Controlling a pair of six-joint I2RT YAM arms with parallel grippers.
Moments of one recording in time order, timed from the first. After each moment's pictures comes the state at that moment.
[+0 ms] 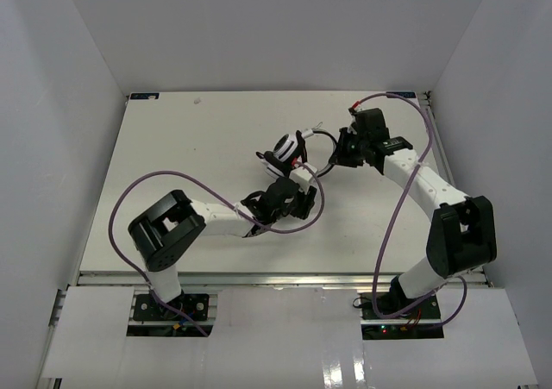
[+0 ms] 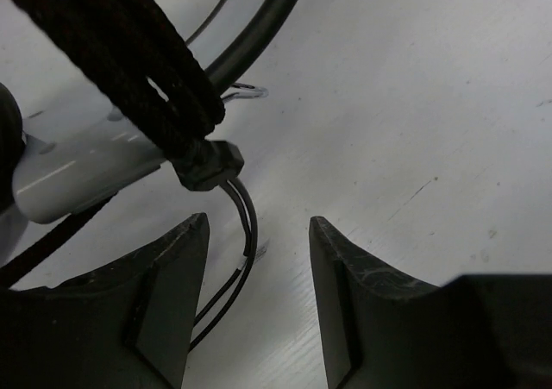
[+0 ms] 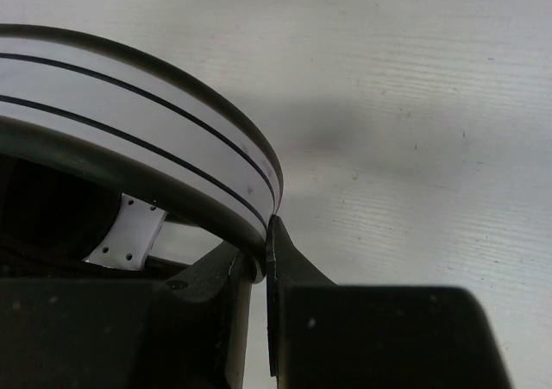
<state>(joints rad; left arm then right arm) -0.95 1.78 0.89 0.43 -0.17 -0.19 0.34 1.55 1.19 -0.43 -0.18 0.42</state>
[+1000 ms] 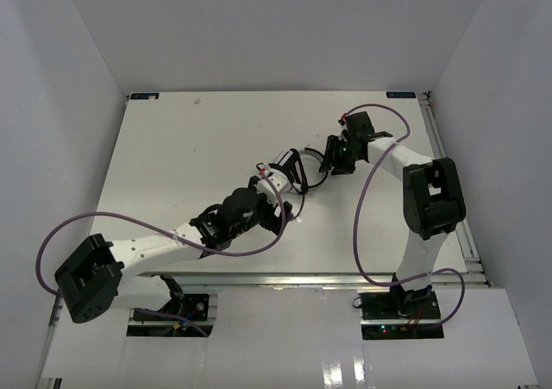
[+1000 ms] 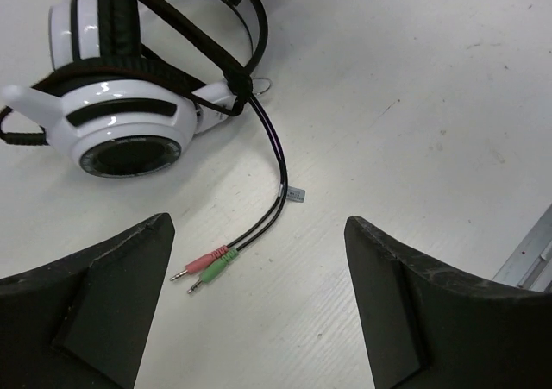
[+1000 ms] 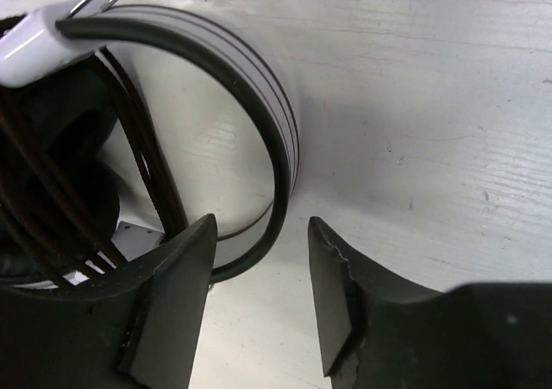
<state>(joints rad) -0.94 1.22 0.62 0.24 -0.13 -0.07 0.29 1.88 1.29 -0.42 -0.28 0.37</state>
